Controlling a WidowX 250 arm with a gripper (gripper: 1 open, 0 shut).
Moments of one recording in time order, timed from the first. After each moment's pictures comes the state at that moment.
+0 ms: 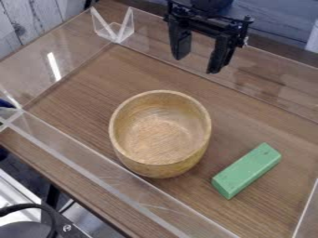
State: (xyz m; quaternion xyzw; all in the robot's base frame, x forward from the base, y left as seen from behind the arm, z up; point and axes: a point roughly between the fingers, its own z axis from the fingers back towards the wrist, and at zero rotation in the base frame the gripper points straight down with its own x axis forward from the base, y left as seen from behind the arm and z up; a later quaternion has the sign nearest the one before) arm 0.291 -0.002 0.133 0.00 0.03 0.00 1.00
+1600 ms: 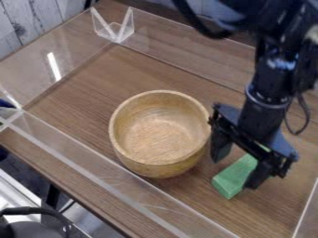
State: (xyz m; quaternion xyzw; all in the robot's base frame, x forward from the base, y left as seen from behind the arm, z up) arm 0.236 -0.103 0.047 0.02 0.05 -0.11 0.99
